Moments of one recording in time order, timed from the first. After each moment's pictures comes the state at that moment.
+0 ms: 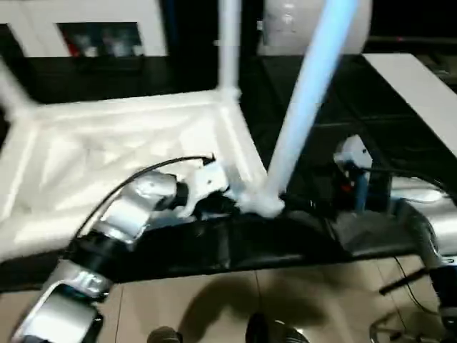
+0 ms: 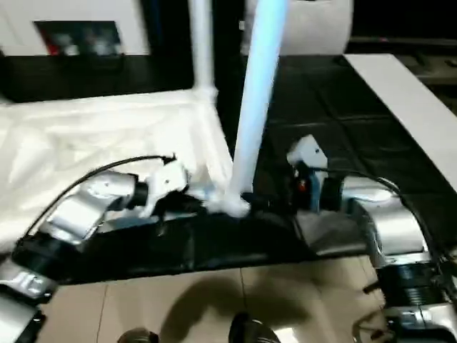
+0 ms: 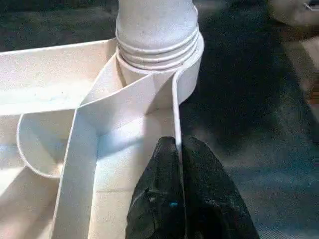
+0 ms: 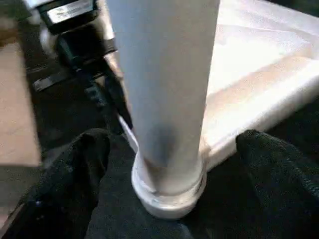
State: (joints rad) left arm -0.61 0.40 -0.38 0.35 0.03 0.20 -1.19; right arm -0.41 -0.56 0.05 0.10 0.29 0.40 1.17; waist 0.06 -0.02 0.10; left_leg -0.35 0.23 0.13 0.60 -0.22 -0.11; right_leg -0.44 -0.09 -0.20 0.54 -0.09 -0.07
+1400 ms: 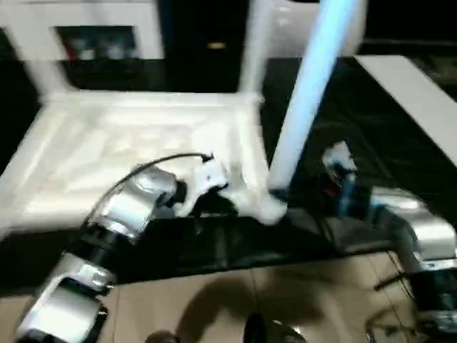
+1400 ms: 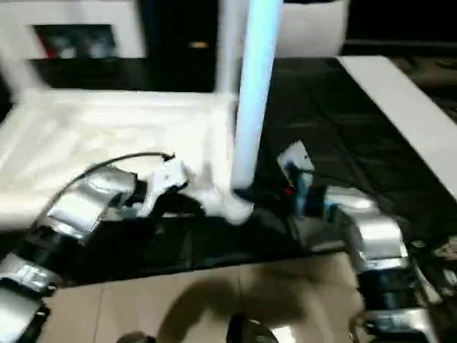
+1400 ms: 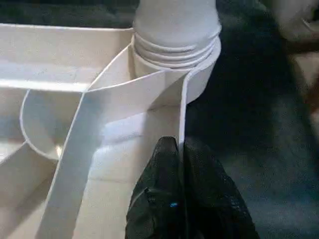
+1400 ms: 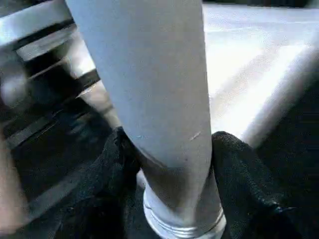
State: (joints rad) left arm -0.64 0.32 -0.33 0.38 0.04 0.39 -1.08; right arm -0.40 -0.37 -0.01 0.11 0.31 0.54 0.92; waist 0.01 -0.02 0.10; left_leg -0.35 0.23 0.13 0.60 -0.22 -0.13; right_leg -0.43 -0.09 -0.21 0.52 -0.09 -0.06
